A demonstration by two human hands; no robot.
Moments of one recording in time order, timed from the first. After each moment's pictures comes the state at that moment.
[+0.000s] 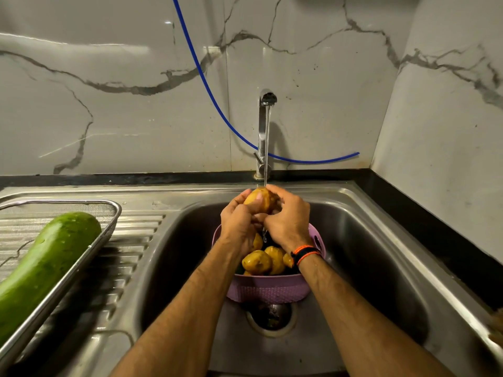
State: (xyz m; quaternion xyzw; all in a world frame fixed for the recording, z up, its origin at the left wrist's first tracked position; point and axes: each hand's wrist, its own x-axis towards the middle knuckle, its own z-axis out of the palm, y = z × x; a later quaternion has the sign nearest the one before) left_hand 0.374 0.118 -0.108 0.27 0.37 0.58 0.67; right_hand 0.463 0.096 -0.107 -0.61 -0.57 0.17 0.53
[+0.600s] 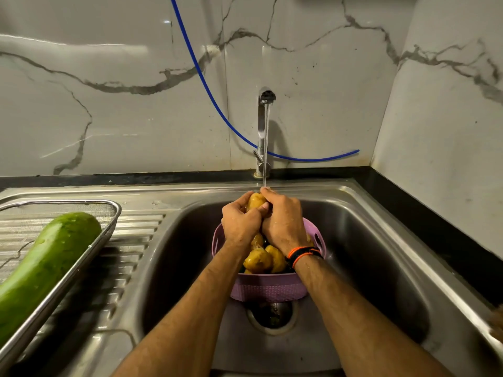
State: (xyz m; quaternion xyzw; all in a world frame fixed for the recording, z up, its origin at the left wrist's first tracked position) left_hand 0.374 0.125 -0.125 0.48 0.49 0.55 0.48; right_hand 0.464 0.105 -0.114 -0.63 -0.65 0.12 0.41
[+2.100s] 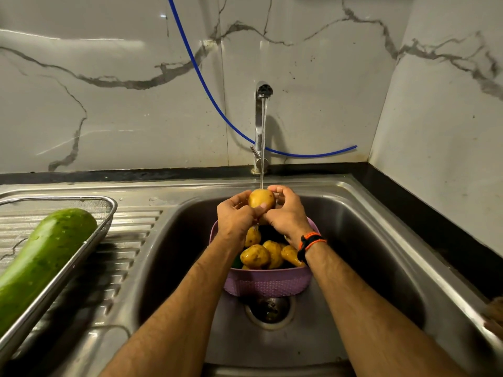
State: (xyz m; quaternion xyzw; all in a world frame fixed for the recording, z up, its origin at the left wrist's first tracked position) left_hand 0.369 0.125 -0.119 0.43 0.48 0.53 0.55; right_hand 0.482 0.118 -0.122 -0.60 -0.52 0.34 0.50
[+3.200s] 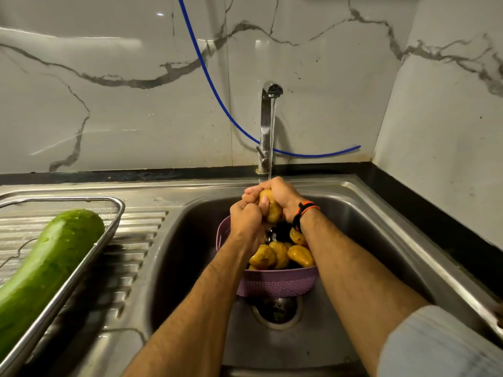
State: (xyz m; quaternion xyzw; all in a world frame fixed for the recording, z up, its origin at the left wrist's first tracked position) left_hand 0.377 0.119 -0.118 0.36 0.39 0.56 0.64; right_hand 0.471 0.165 -0.094 -0.59 -0.42 0.53 0.43
